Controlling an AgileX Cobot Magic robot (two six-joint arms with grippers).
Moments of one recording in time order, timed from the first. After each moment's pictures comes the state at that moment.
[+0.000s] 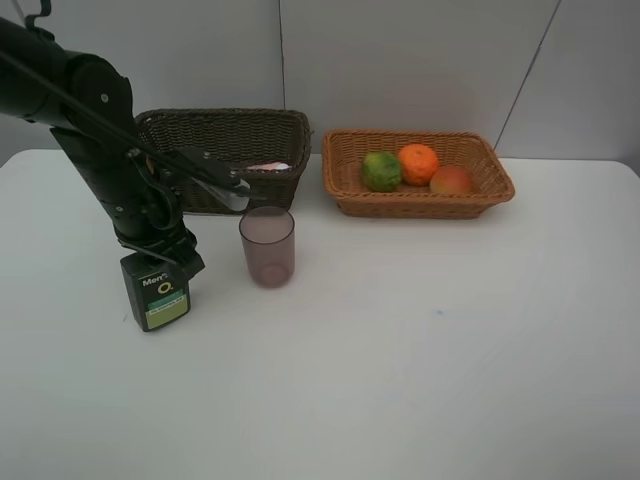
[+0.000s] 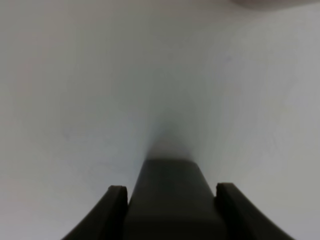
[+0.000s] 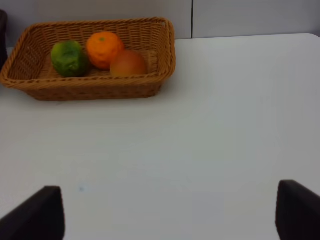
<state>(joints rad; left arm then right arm) -0.41 1.82 -1.01 0.01 0.65 0.31 0.03 0.00 -0.52 -0.06 1.06 0.08</state>
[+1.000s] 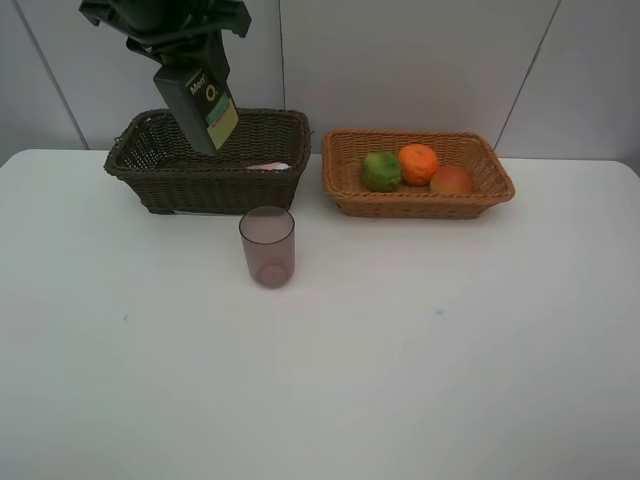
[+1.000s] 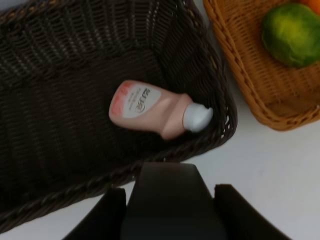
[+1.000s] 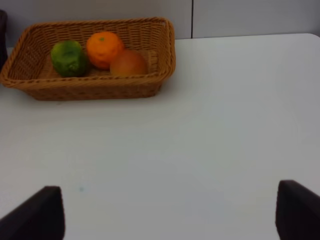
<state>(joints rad) -0.41 1.77 -1.58 0.03 0.80 -0.13 0.03 0.00 -0.52 -0.06 1.06 0.08</state>
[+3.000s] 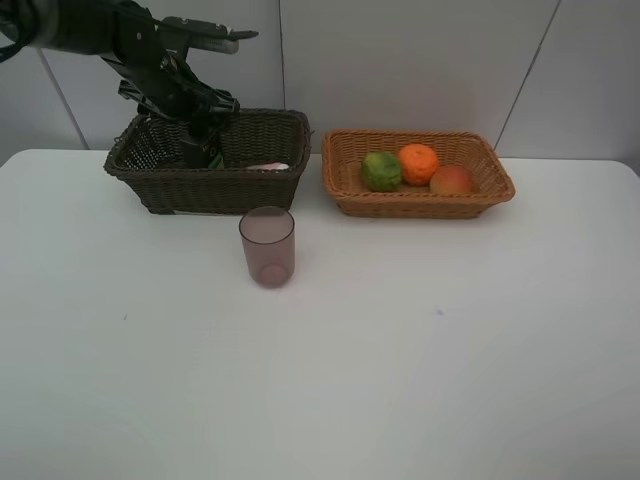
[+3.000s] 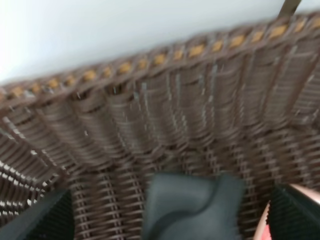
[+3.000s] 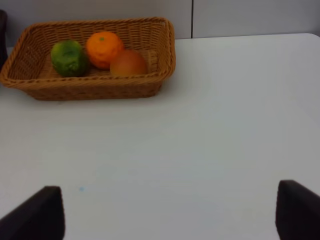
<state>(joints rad) -0.25 2.14 -1.61 0.20 0.33 -0.19 0.03 0.00 -0.52 -0.06 1.06 0.08</state>
